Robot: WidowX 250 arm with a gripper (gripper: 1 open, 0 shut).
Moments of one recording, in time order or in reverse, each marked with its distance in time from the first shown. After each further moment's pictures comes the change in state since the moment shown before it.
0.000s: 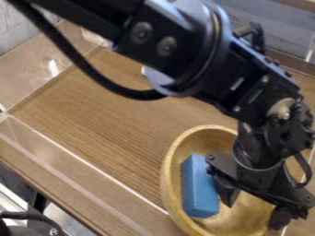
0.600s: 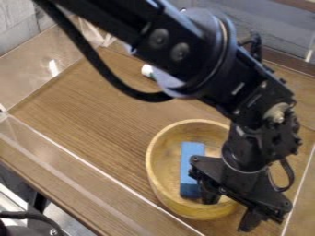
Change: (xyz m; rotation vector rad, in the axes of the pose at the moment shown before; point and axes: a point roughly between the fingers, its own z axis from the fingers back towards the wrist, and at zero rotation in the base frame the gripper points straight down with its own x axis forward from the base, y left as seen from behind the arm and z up) arm 0.000 0.010 -0.010 0.032 0.034 0.013
